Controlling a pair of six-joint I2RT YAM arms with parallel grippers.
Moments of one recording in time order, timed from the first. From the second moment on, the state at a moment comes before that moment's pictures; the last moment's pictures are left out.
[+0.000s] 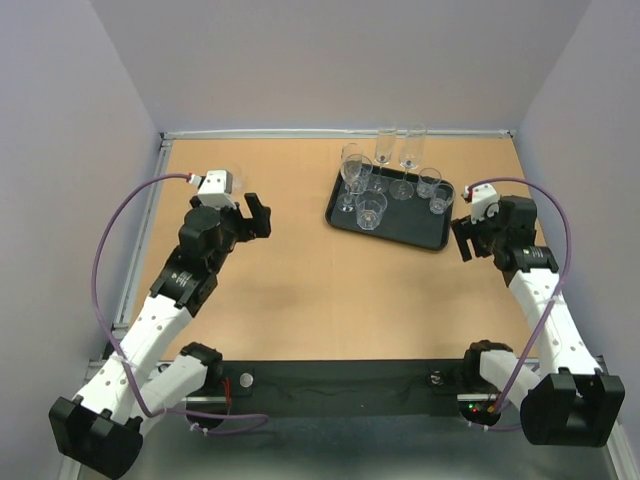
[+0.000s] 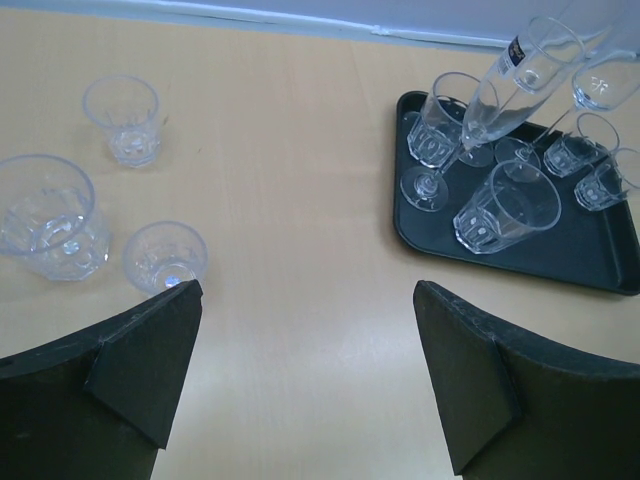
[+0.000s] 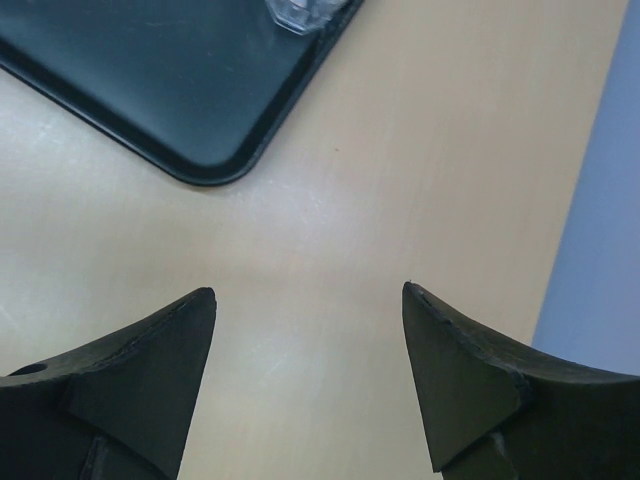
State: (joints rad) left arm -0.40 0.82 0.75 -0.16 -0.16 -0.28; right arm -0.05 0.97 0.80 -0.51 -0.07 -0.44
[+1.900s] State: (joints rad) left arm -0.24 1.68 1.14 -0.41 -0.28 -0.55; right arm -0.05 0.92 0.74 -0.47 -0.26 -0.40
